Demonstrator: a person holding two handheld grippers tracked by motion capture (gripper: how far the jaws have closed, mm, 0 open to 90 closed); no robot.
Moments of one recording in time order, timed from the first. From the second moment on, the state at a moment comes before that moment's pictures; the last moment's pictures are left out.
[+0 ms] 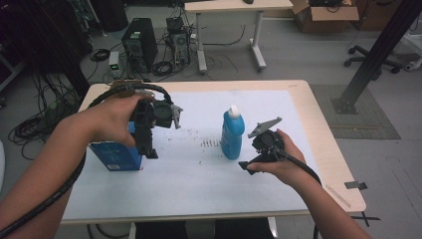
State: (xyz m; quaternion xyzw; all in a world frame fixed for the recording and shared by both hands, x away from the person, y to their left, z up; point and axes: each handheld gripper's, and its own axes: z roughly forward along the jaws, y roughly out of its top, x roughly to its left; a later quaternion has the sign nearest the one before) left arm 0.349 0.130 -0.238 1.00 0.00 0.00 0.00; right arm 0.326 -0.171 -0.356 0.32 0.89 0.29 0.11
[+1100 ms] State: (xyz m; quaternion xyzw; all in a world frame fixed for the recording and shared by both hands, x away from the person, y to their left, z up) left arm 0.343 0.127 -0.237 1.00 -0.01 0.02 0.01; right arm 0.327 -0.148 -0.404 0.44 0.76 0.45 0.18
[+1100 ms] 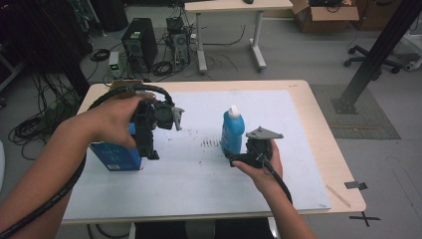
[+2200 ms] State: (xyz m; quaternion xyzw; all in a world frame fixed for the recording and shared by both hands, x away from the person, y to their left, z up) left arm 0.336 0.131 -0.240 1.00 -0.01 0.02 0.01; right arm 0.347 -0.117 -0.431 0.47 0.70 0.48 0.24
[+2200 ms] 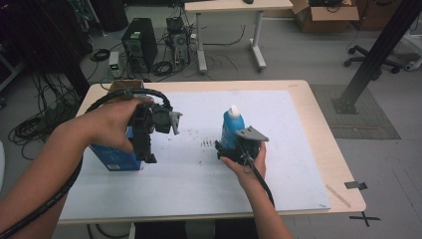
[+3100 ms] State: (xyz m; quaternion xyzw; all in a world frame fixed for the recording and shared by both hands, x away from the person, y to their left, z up) left arm 0.335 0.132 -0.241 1.00 -0.02 0.02 0.01; right arm 0.346 -0.114 -0.442 0.48 0.68 0.50 0.26
